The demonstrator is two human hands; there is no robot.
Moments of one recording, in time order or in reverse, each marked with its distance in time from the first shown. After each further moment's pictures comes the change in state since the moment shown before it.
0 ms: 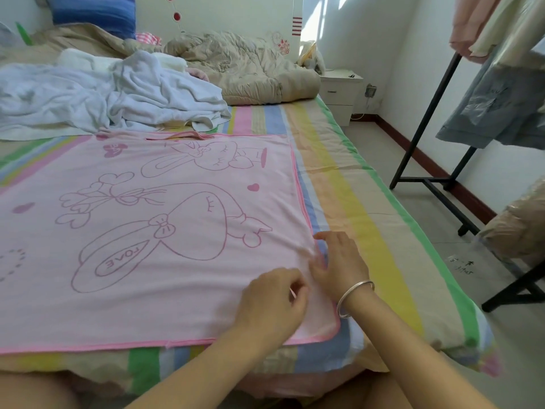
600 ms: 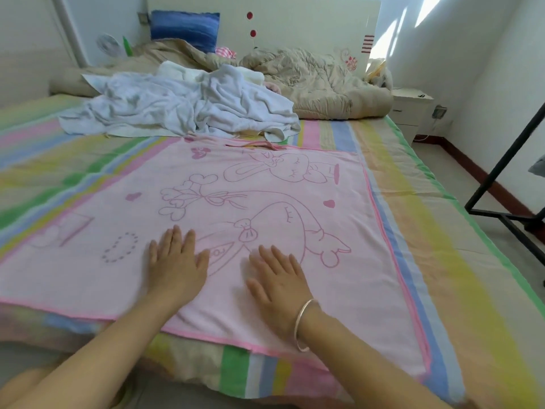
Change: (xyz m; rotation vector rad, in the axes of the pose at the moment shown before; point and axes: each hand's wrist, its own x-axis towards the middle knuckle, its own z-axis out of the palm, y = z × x) left_hand -0.032 -0.222 -0.146 0.617 0.023 -0.657; right_hand -0.021 -0.191 0.083 -0.045 -0.432 -0.499
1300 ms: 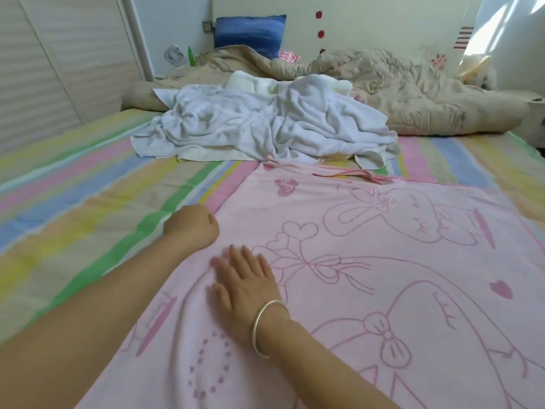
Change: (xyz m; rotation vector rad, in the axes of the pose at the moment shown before) left_hand 0.257 -0.172 -0.065 -0.160 0.049 -0.136; right_hand 0.266 -0.160 0.065 0.074 0.038 -0.232
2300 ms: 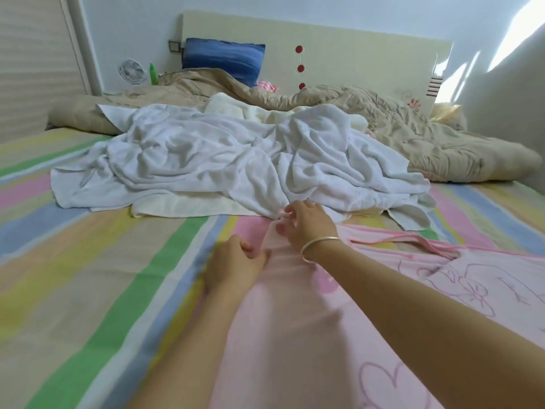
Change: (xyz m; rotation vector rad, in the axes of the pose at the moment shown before) left_hand 0.214 0.049 0.090 -0.564 0.018 0.013; right_hand 0.318 0.184 -0.065 -0.188 0.349 0.392
